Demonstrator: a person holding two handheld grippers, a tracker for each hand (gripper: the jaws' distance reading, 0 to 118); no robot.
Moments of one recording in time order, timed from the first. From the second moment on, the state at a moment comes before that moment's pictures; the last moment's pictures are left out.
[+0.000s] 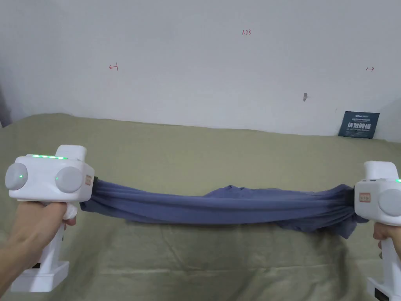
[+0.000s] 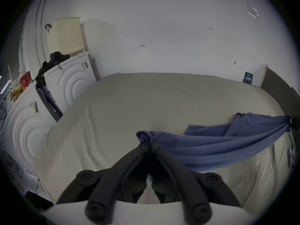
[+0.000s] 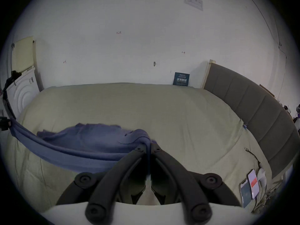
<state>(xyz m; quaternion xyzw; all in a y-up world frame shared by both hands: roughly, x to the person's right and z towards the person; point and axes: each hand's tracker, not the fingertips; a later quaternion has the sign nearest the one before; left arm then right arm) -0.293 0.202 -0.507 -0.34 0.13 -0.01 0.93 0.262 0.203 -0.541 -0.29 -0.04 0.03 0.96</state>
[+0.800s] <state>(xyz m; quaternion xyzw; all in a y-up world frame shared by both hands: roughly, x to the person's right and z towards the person) -0.291 0.107 -0.277 -0.42 0.09 0.04 0.90 0.289 0.099 -0.302 -0.36 -0.03 0.02 0.93</state>
